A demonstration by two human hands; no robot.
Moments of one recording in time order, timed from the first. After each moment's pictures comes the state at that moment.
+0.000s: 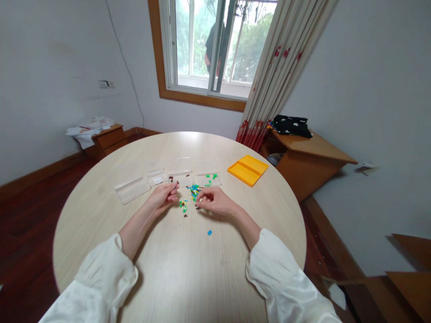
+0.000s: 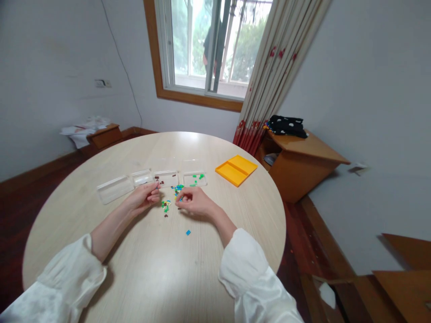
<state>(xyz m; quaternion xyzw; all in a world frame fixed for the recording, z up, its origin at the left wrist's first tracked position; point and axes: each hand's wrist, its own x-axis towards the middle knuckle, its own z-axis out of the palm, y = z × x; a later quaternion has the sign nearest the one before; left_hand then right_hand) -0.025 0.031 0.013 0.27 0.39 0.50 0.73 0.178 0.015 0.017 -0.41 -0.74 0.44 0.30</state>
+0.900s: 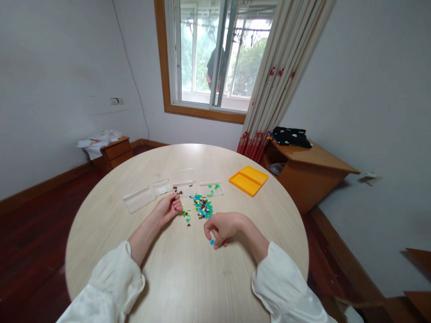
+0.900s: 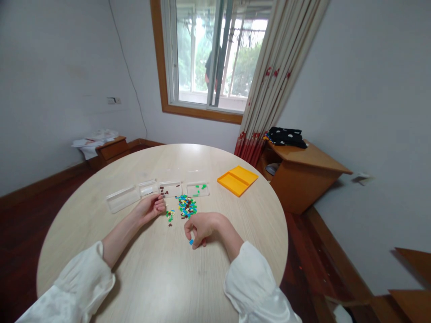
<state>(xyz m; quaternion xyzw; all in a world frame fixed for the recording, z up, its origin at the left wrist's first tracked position) -0.023 0.030 0.018 0.18 0.39 0.49 0.76 0.191 0.001 0.037 -0.39 -0.76 0.50 -0.14</state>
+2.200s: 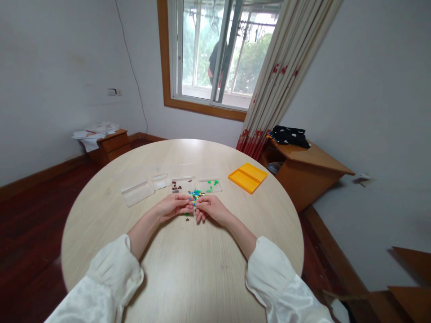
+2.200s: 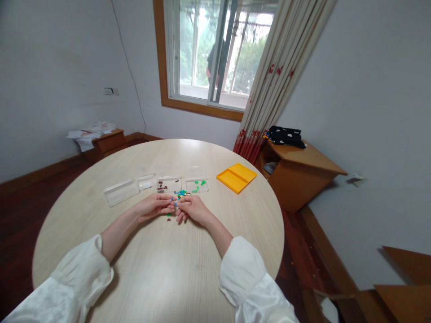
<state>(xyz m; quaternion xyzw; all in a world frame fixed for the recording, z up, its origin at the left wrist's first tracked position) -0.023 0.024 0.008 0.37 0.38 0.35 0.77 0.158 0.014 -0.002 -0.40 -0.54 0.66 0.33</state>
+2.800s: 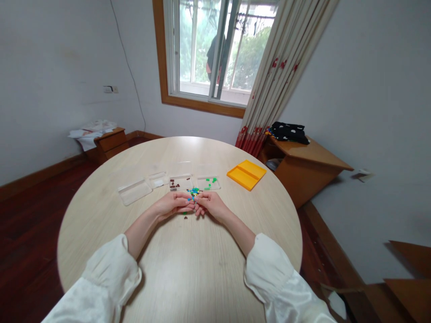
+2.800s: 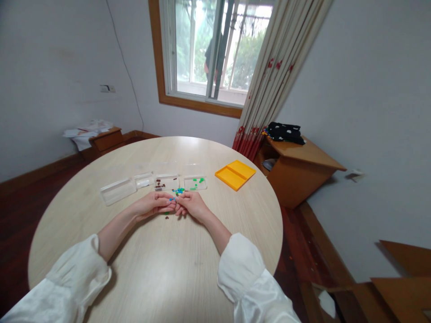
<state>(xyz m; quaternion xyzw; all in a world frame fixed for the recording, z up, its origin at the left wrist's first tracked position) -0.022 0.024 0.006 0.36 0.39 0.35 0.77 0.157 0.017 -0.002 -0.40 -0.52 0.64 0.39</state>
